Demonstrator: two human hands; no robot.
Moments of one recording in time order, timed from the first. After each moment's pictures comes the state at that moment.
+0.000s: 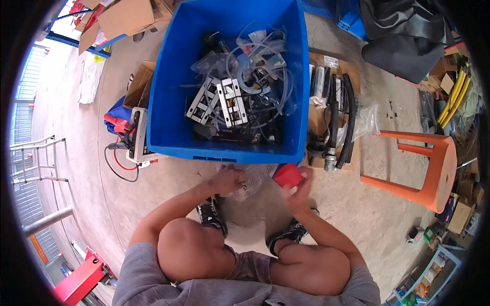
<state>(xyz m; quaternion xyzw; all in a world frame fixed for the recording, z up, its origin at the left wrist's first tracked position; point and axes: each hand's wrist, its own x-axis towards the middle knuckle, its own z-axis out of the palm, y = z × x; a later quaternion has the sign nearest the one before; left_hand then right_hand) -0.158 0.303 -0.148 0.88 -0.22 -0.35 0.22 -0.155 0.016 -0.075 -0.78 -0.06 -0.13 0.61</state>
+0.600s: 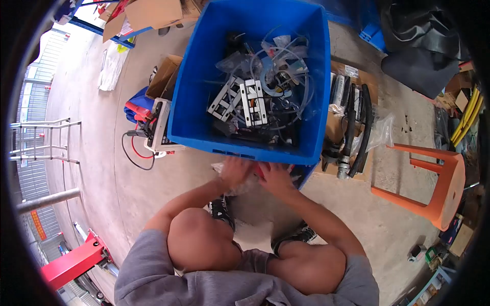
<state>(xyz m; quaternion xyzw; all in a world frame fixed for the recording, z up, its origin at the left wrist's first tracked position) -0.171 0.316 -0.178 0.97 -0.14 -0.10 0.15 -0.130 0.083 -0.141 -0.89 -0.36 0.15 0.25</state>
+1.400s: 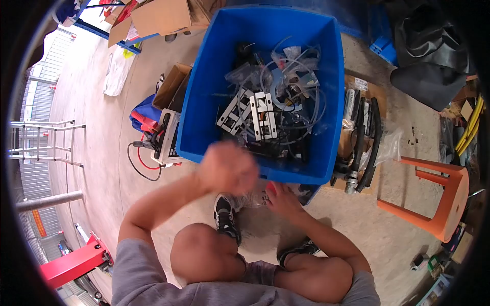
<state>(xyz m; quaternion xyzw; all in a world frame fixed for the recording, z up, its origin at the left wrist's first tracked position) -0.058 0.343 0.084 0.91 -0.34 0.07 0.23 -0.152 0.076 -0.127 -0.87 -0.40 0.19 0.21</state>
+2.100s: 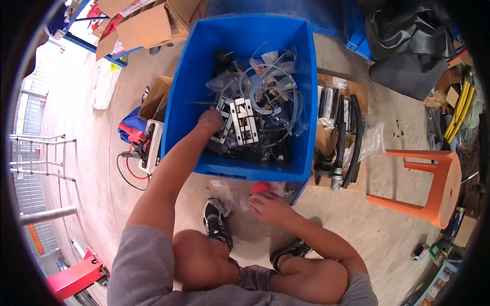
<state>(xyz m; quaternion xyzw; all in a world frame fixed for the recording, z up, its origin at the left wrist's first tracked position) 0.087 0.391 -0.111 0.94 0.23 -0.24 0.03 -0.144 0.064 -0.085 -0.83 -0.46 0.09 0.30</state>
